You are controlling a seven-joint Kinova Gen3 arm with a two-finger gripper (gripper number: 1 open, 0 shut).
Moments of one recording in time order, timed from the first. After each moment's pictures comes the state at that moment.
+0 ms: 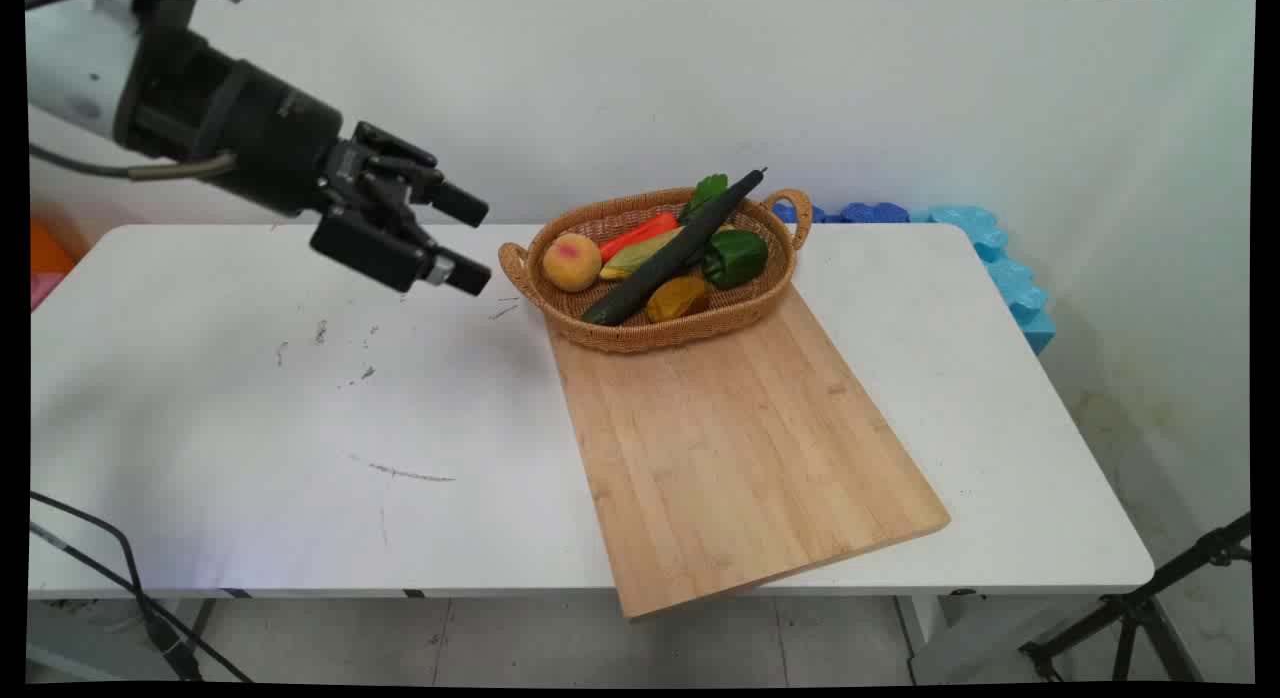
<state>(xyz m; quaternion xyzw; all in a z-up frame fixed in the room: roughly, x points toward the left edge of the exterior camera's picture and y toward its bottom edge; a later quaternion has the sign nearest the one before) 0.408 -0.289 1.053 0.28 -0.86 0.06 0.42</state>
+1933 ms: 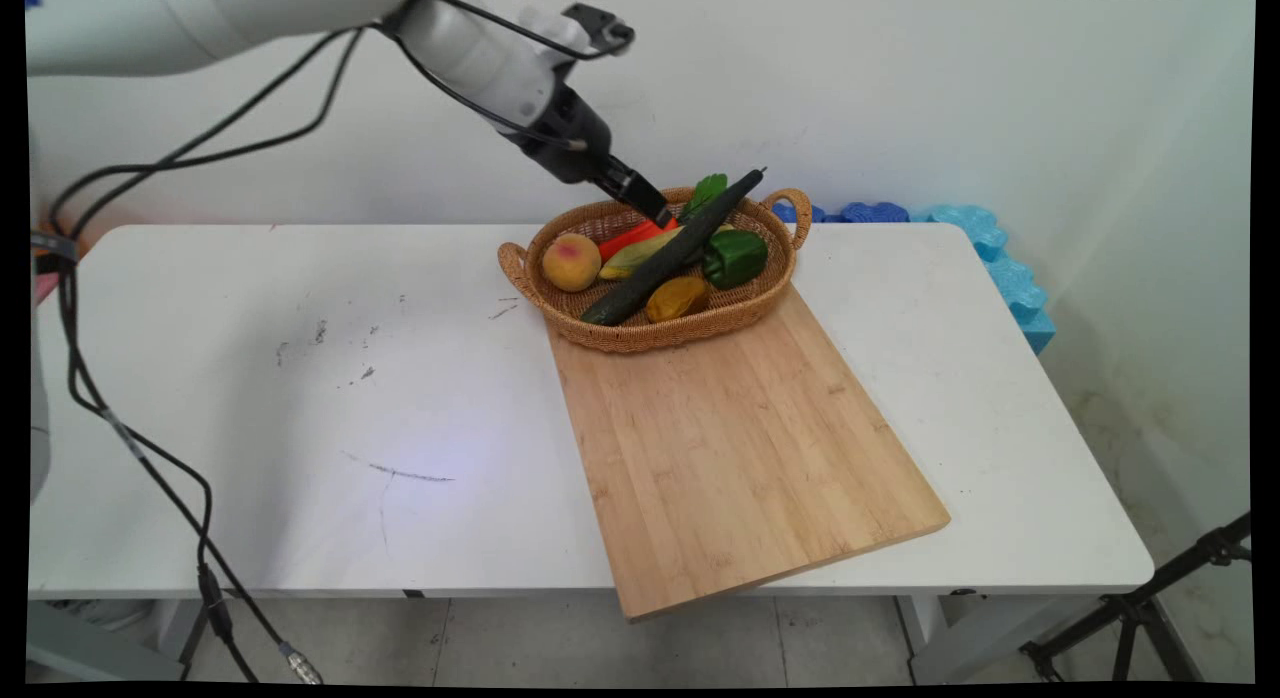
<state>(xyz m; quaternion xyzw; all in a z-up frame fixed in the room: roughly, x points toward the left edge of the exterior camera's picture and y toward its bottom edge) 0.307 -0.537 0.949 0.48 -0.82 0.11 0.30</state>
